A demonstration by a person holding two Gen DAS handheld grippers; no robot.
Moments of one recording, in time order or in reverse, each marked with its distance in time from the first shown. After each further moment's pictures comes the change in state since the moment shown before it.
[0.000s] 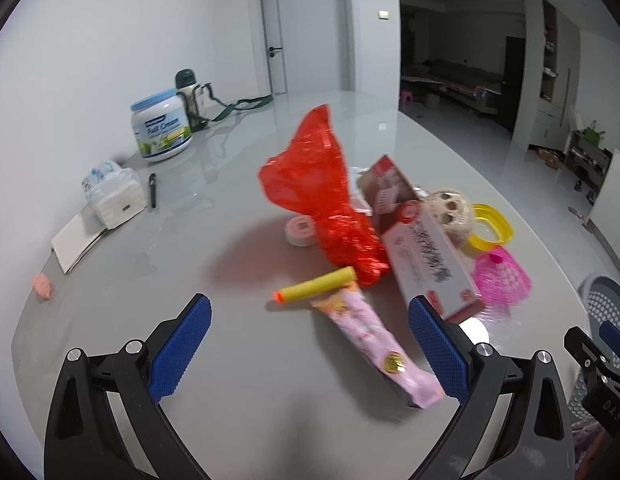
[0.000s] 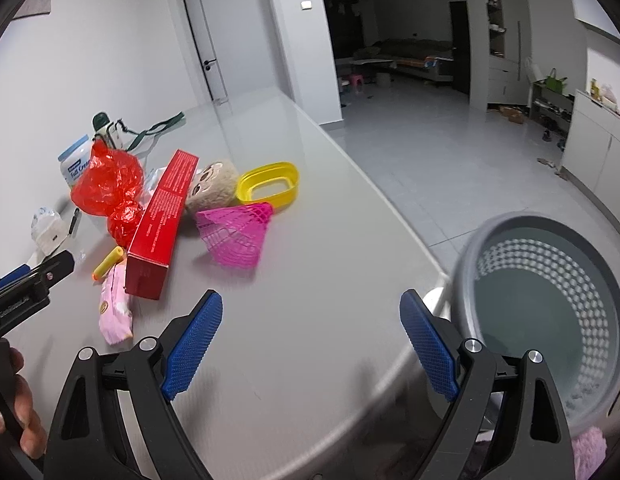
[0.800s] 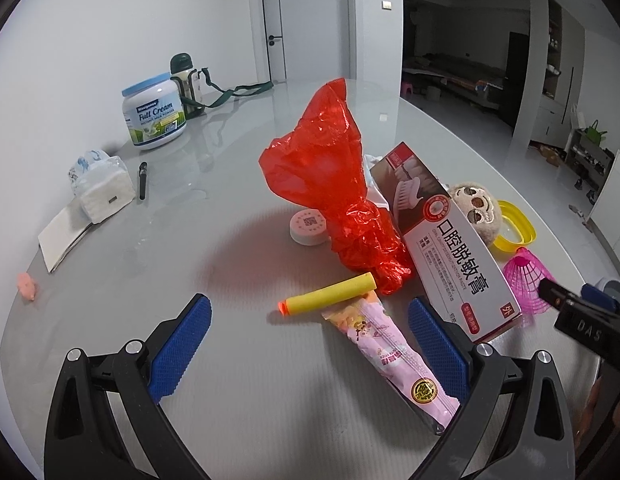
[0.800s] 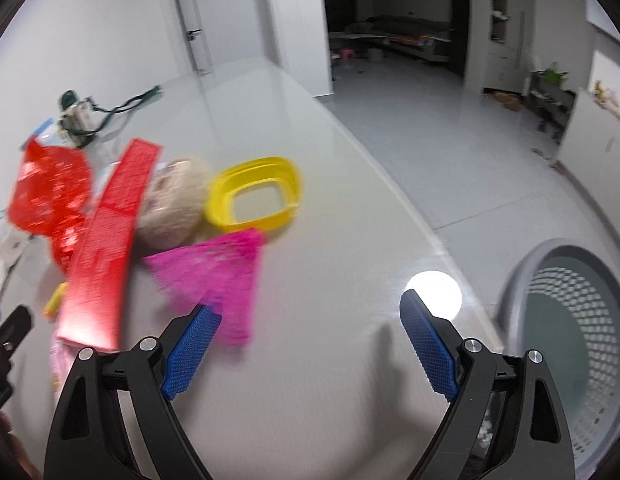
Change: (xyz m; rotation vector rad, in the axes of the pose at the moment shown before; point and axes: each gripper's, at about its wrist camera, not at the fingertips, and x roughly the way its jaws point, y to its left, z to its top) left arm 0.036 0.007 0.005 -0.004 0.037 -0.020; right arm 0.080 0.011 0.044 0.000 0.103 -0.100
